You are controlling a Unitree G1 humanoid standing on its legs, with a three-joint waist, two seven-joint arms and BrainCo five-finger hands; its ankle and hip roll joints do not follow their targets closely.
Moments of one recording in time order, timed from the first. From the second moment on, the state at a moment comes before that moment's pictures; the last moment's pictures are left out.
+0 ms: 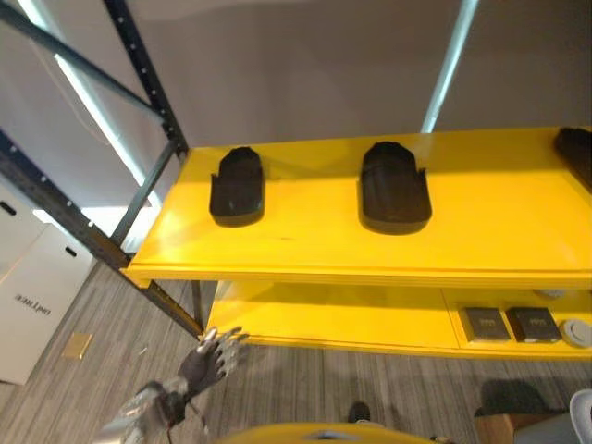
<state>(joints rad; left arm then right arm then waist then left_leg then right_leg) 0.27 0.46 -0.31 0.51 -0.92 0.06 -0.60 0.17 -0.43 0.27 1.05 -0.04 0.10 -0.03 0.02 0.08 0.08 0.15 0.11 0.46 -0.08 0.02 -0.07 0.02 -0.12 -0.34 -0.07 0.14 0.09</state>
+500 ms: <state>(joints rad) 0.13 0.21 -0.17 1.22 -0.46 -0.14 -0.15 0.12 -0.30 0.27 1.19 -0.04 0.13 -0.07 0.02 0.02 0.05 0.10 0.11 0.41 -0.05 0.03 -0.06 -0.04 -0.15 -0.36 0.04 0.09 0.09</state>
